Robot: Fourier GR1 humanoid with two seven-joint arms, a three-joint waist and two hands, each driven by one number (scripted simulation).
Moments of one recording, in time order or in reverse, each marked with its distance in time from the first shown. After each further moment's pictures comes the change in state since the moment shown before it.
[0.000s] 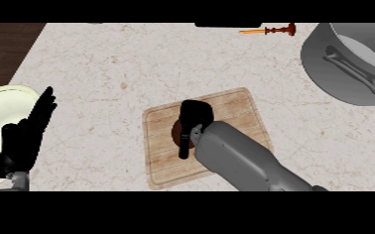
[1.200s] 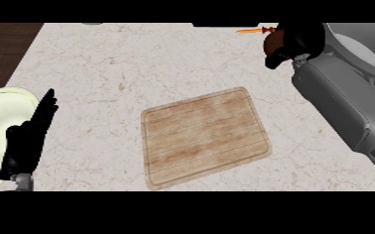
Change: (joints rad) left arm 0.010 -0.039 0.018 -0.002 -0.040 -0.004 -0.002; right arm -0.171 -0.493 -0.197 0.157 0.326 -0.351 -0.274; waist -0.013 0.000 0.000
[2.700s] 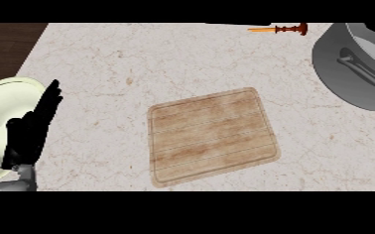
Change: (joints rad) left arm -0.058 -0.021 0.023 -0.003 -0.022 -0.058 0.005; right arm -0.106 -0.244 -0.527 0.464 -0.038 -0.240 -0.593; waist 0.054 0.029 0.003
